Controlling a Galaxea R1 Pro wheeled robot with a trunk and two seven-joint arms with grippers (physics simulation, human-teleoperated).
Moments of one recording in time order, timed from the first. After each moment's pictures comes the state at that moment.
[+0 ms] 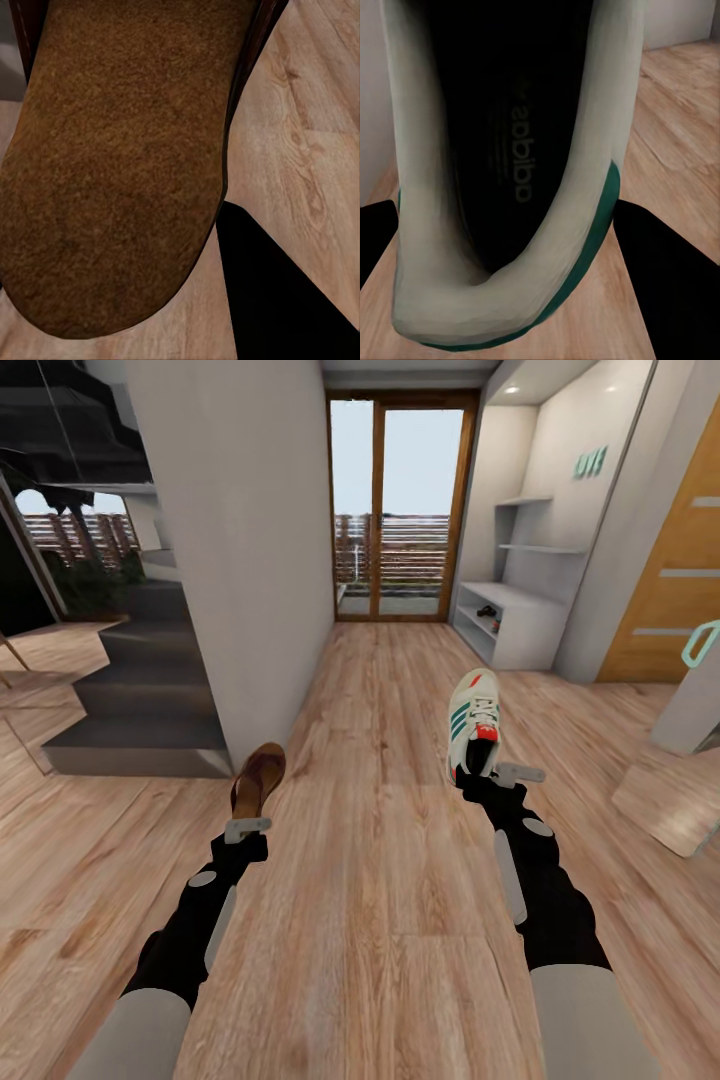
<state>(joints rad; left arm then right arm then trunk) -0.59 -0.08 0.14 -0.95 -0.10 0.19 -0.03 -0.65 0.11 -0.13 -1.27 -0.01 0.36 -0.06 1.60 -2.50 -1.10</state>
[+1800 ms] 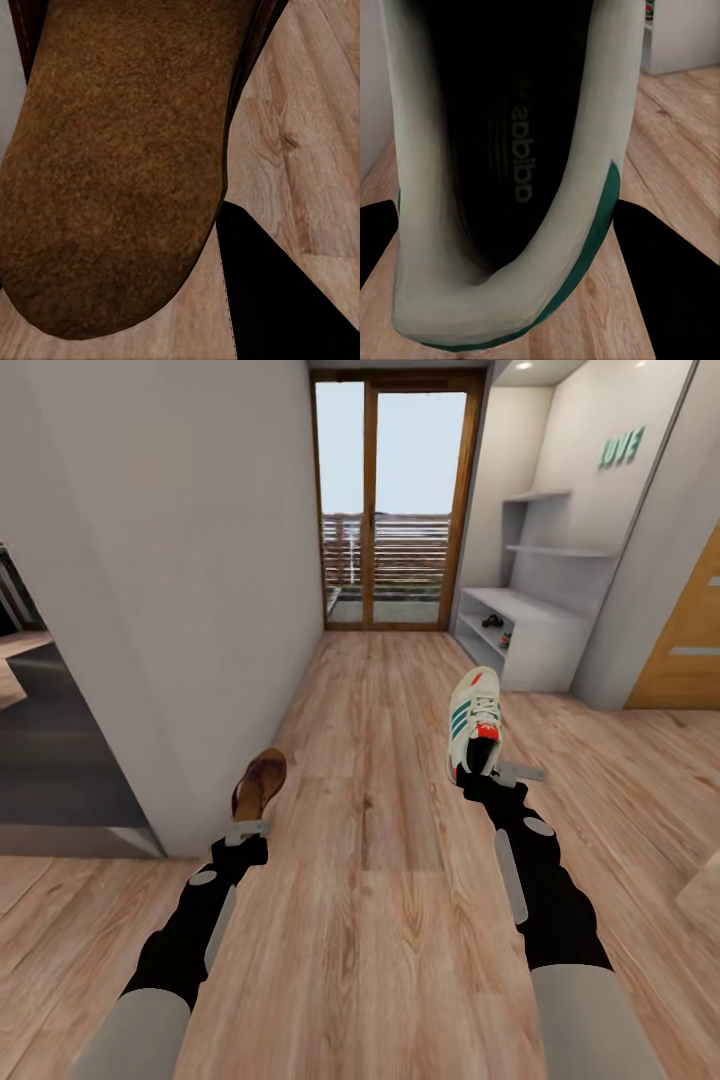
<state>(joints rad) -0.59 -0.08 0.14 -0.95 -0.10 0.25 -0.02 -0.65 0.11 -0.13 -1.28 -0.01 0.36 -0.06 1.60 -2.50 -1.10</state>
